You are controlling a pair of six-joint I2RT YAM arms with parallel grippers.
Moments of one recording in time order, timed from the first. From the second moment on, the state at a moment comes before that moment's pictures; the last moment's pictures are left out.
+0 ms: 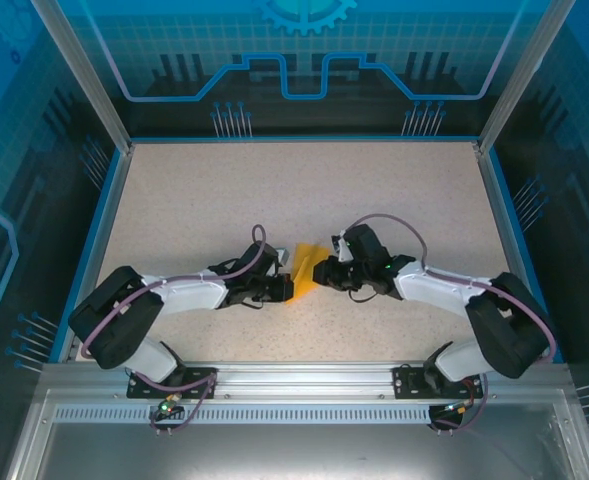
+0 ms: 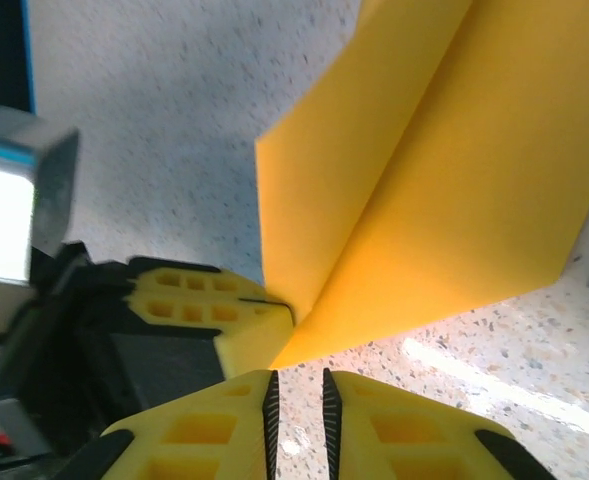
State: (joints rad) left arm -0.68 1.52 0.62 -0.02 0.26 -0.70; right arm 0.64 1.45 0.67 -0.06 -0.42 0.85
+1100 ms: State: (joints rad) left arm -0.59 1.55 0.52 0.14 0.39 -0.80; right arm 0.67 1.78 0.85 0.07 -0.47 0.92
